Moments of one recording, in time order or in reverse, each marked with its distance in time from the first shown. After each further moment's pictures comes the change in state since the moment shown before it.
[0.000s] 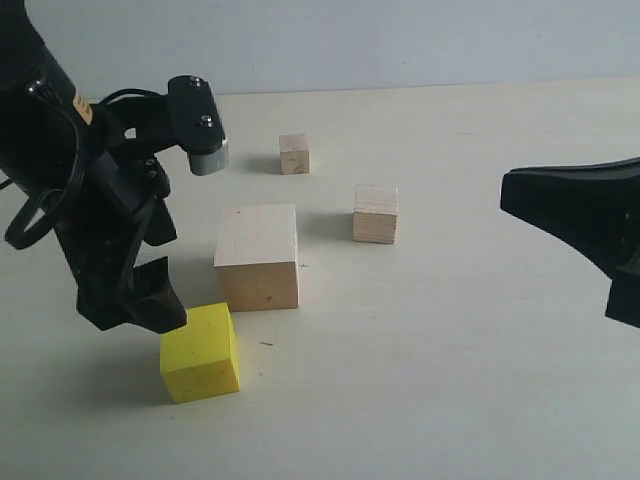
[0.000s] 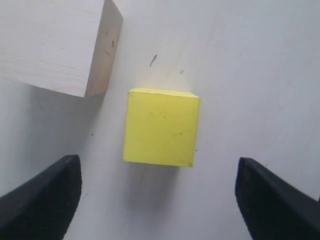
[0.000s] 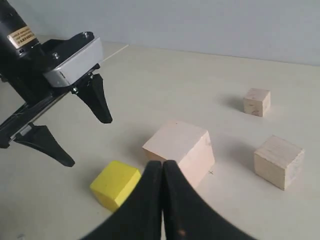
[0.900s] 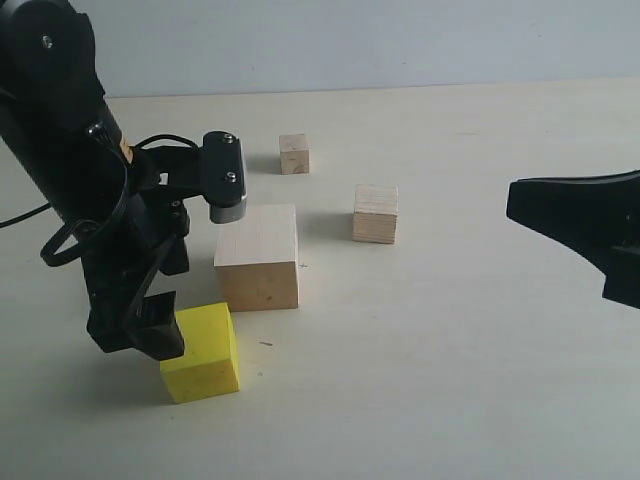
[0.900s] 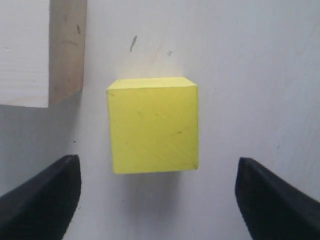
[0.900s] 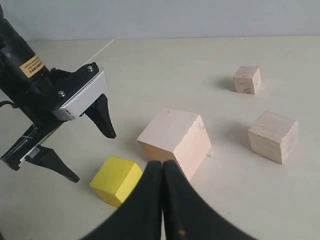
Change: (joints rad) left arm 0.000 0.115 0.002 0.004 0.000 0.133; right arm 0.000 0.000 0.000 -0.069 0.033 0.170
